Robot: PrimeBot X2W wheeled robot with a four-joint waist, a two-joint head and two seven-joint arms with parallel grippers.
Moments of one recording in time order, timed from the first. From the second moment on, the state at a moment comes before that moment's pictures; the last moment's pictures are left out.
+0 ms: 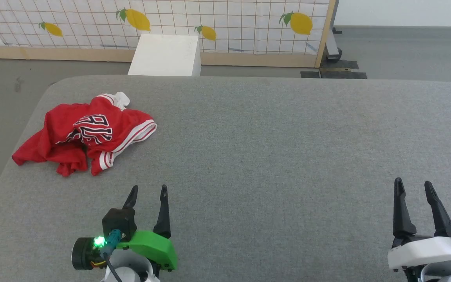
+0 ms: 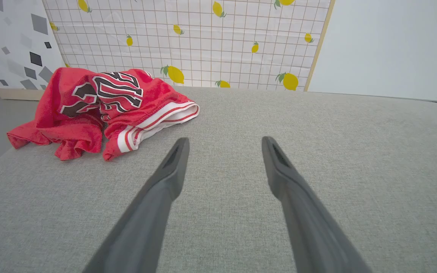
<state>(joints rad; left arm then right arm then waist) -0.11 0.05 -0.14 0.32 -0.16 0.03 -0.25 0.01 -0.05 -0.17 0.17 0.20 0.13 -0.25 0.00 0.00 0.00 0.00</state>
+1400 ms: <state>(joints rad) -0.11 0.06 -0.12 0.31 -0.16 0.04 -0.26 0.02 -0.05 -0.12 0.20 0.18 0.13 -0.26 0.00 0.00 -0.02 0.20</state>
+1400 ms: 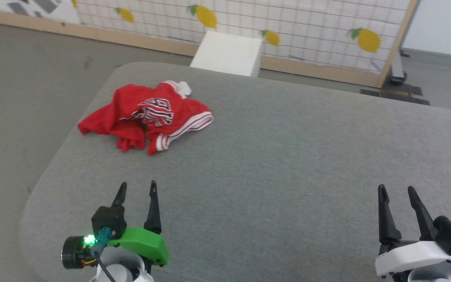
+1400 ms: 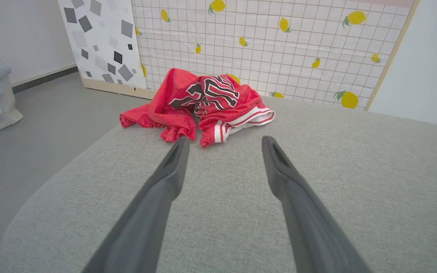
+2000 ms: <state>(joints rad) -0.10 0.07 -0.10 0.30 -0.16 0.05 -0.26 0.02 -0.05 -0.09 0.22 0.18 0.13 -0.26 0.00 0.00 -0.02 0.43</state>
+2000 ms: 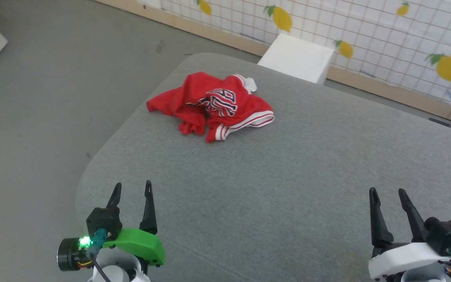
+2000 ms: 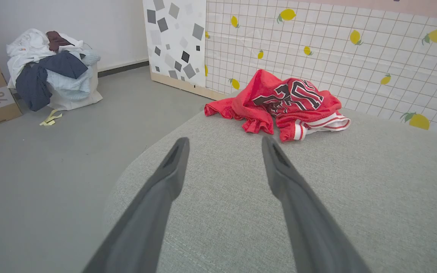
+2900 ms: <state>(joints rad) -0.13 0.07 -0.09 0.29 -0.21 0.04 -0.26 0.01 -0.05 -0.07 0.23 0.18 0.13 -0.26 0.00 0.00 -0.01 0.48</state>
